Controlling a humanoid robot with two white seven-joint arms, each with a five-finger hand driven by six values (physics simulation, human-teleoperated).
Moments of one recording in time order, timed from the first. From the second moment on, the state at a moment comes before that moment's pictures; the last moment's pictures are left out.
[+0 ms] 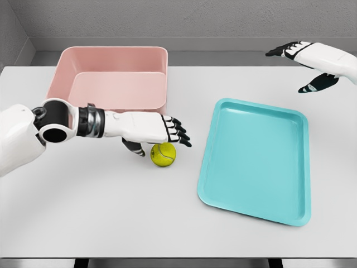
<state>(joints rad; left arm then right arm) -0.89 0.64 -1.07 -1.47 -0.39 -0.61 -0.44 -0.93 -0.92 0.90 -1.16 0.15 -0.61 0.26</state>
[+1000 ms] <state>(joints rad) -0.85 0.62 -1.07 -1.42 -0.40 -0.61 -0.43 -0.93 -0.92 0.90 -1.16 0.15 -0.61 0.26</state>
